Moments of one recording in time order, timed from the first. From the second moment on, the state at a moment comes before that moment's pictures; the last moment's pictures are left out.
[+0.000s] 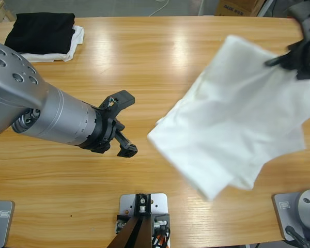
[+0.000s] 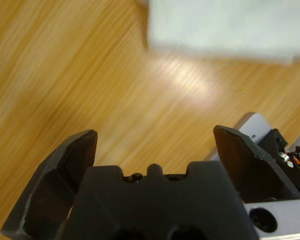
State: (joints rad) arm 0 -1.07 1.80 -1.15 0.54 -0.08 -0.28; arm 1 0.66 1.48 -1.08 0.79 -0.58 0.30
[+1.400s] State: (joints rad) arm 0 -1.07 1.80 -1.13 0.52 -0.08 -0.29; arm 1 1.31 1.66 -0.86 0.83 -0.37 0.82
